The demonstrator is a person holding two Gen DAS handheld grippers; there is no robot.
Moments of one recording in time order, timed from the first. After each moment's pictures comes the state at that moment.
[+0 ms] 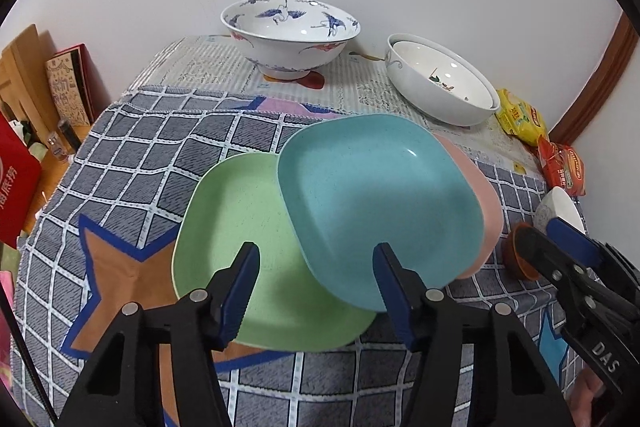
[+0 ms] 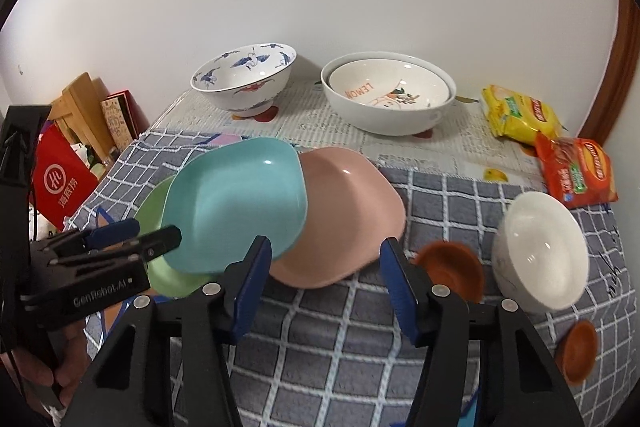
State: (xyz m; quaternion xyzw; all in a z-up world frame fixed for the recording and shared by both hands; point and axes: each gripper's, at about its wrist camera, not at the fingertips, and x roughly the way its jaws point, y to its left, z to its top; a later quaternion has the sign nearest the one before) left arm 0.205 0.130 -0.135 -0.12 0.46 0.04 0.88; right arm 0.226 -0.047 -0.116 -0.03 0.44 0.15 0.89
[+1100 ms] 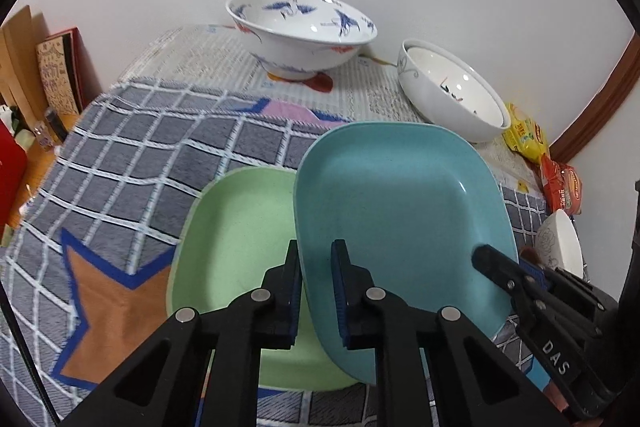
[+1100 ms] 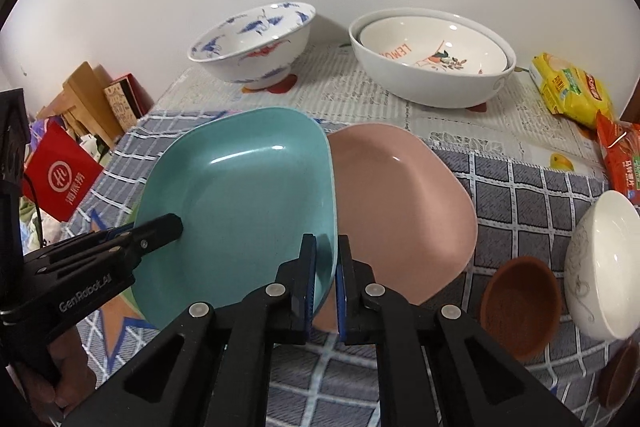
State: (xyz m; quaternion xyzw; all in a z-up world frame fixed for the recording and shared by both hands) left arm 0.225 0.156 -0.140 -0.15 0.47 0.03 0.87; right arm 0.260 -0.015 -0.153 -0.01 0.48 0.18 0.86
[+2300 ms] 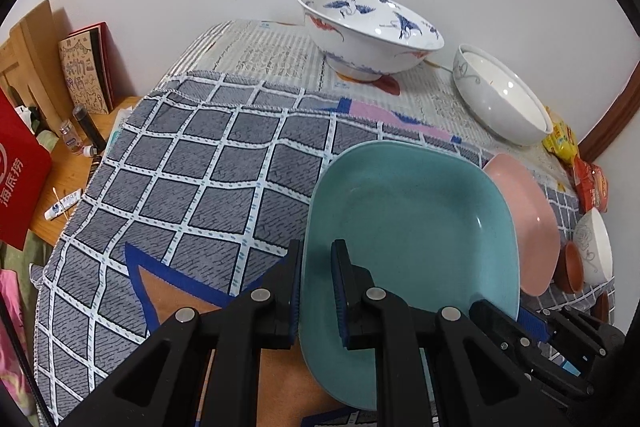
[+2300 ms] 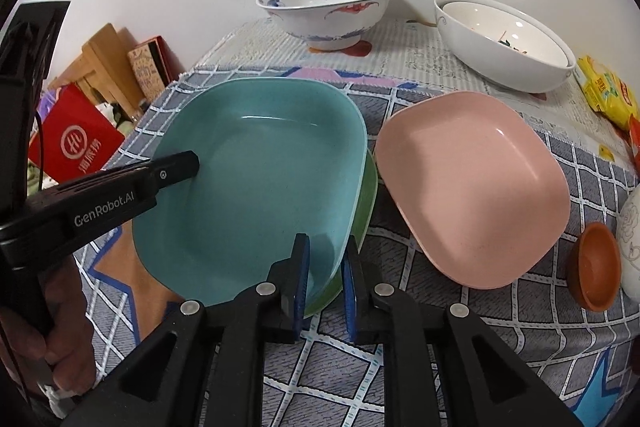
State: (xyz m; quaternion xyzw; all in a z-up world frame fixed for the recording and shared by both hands) left arm 0.219 0.214 -0.162 -0.13 0.48 0.06 0.87; right arm 0.224 0.056 -0.176 -0.05 0.51 0.21 0.84
